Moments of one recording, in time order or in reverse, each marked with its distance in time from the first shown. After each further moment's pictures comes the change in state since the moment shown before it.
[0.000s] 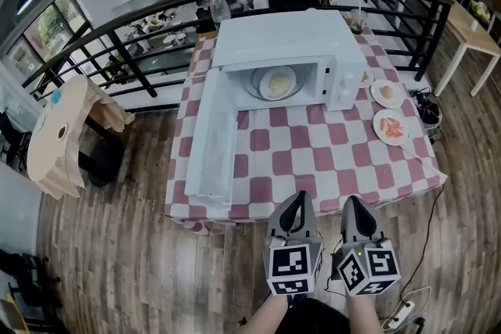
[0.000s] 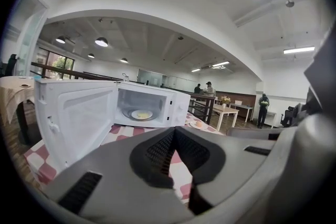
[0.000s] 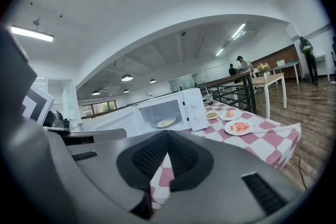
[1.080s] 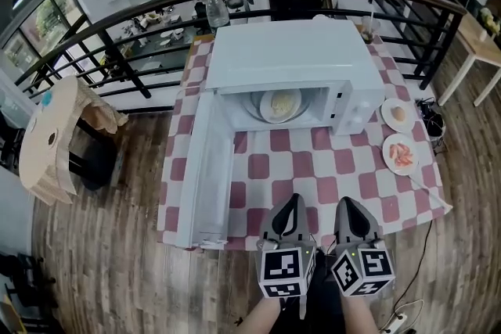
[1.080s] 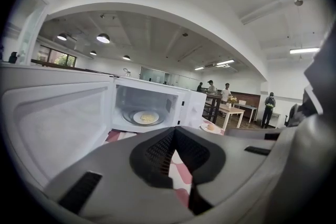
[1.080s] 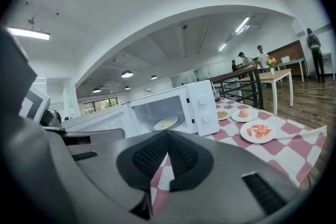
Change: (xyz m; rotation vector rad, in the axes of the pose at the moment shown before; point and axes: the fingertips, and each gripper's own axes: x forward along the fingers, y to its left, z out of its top) left arm 0.096 0.058 0.017 -0.014 0.023 0.021; right arm 0.120 -0.006 0.010 0.004 0.045 0.023
